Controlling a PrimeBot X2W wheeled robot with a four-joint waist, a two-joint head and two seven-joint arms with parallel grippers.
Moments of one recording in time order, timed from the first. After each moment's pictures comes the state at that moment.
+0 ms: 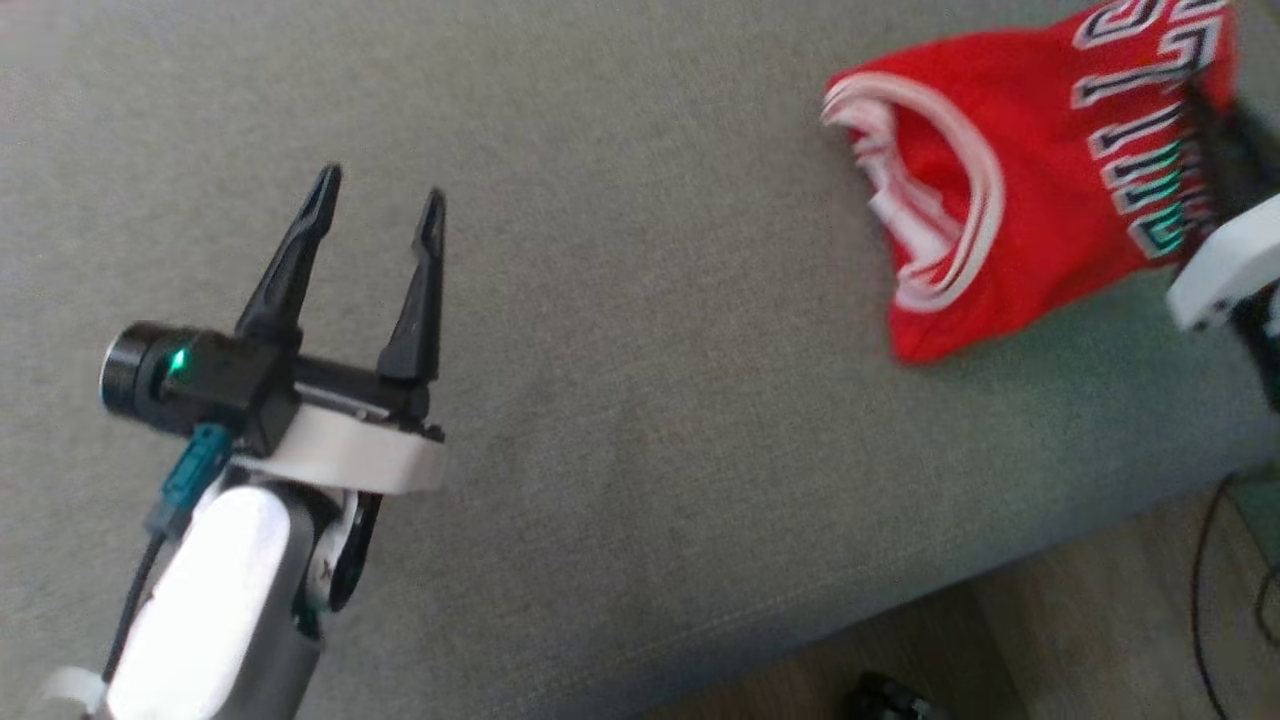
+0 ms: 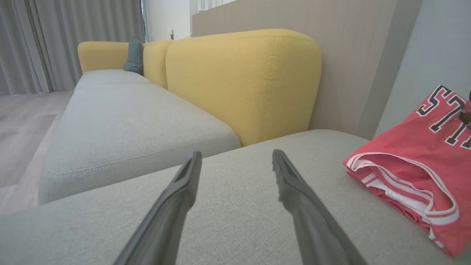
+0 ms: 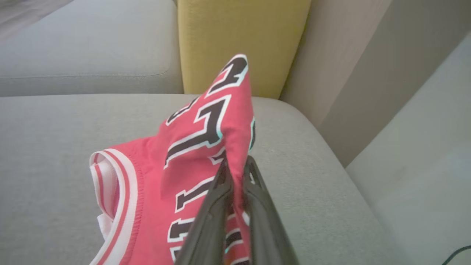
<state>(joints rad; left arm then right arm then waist) -0.30 0.30 -0.41 -0.05 -0.26 0.15 -0.22 -0.50 -0.38 0.05 0.25 0.30 0.13 0.27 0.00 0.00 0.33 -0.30</state>
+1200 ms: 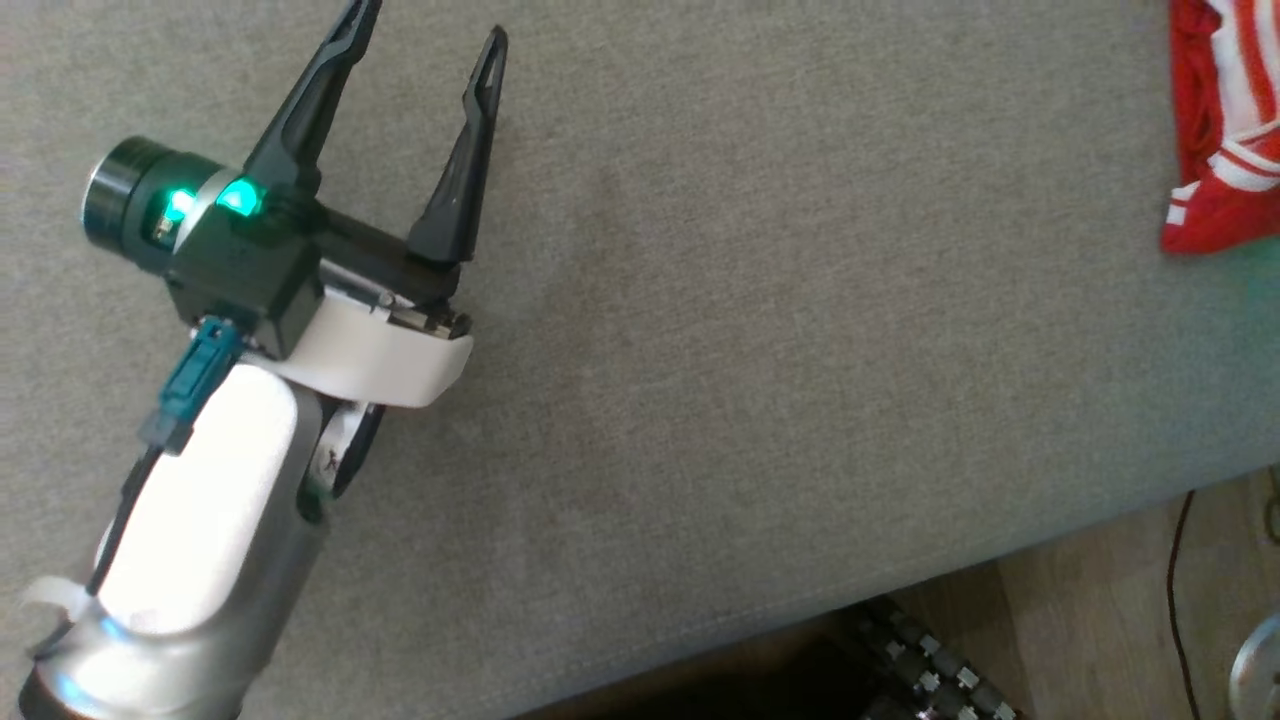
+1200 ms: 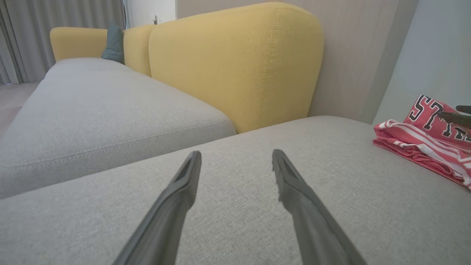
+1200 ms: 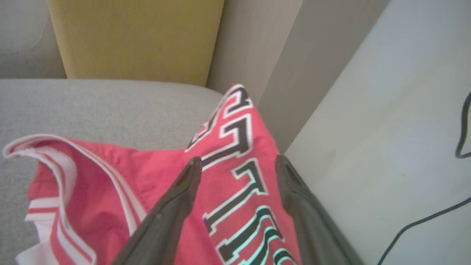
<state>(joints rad) -0.55 0.31 -0.48 -0.06 -0.21 0.07 -0.22 -0.78 -0.22 -0.48 0.56 -0.14 0.13 -0.02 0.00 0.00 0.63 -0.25</state>
